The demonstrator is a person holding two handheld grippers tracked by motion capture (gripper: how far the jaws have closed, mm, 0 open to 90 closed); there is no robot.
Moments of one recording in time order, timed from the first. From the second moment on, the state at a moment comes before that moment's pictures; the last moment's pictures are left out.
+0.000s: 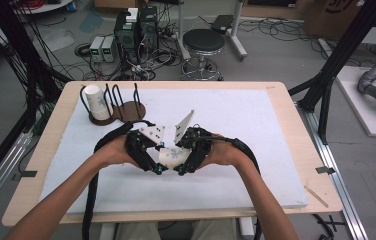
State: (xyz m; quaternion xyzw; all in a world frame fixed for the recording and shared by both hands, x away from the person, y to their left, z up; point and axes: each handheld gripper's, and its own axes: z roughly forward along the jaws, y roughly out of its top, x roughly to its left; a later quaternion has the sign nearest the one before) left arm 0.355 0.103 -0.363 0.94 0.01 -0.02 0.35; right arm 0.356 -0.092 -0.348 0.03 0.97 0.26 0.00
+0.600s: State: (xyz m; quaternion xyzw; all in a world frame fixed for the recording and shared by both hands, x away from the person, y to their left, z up) left arm 0.349 0.138 -0.376 0.88 0.05 -0.02 0.47; right arm 0.356 -0.127 -0.325 0.05 0.92 0.38 0.01
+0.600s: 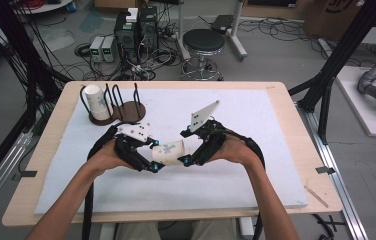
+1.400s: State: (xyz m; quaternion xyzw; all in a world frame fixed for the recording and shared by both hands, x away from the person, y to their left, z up) left arm 0.338 0.158 -0.402 0.77 0.08 -0.01 0.64; right arm 0.347 -0.163 -0.358 0.09 0.84 0.53 -0.01
